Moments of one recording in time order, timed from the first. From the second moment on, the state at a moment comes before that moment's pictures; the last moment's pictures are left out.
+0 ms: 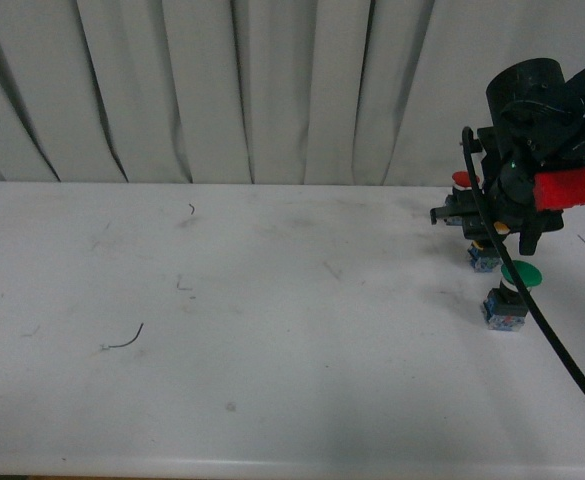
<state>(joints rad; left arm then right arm) 0.00 0.01 0.01 0.00 0.00 -0.01 0.11 2.49 1.85 -0.22 0.27 0.03</state>
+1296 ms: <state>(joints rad) 0.00 0.01 0.01 0.00 0.00 -0.01 0.04 1.95 1.33 0.25 -0.08 0.15</state>
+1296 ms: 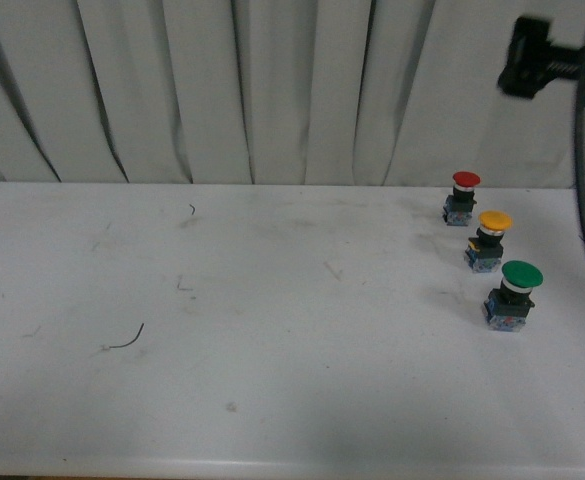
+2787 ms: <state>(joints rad) 0.00 0.01 0.01 0.00 0.00 -0.01 0.00 0.40 0.01 0.39 0.00 0.00</state>
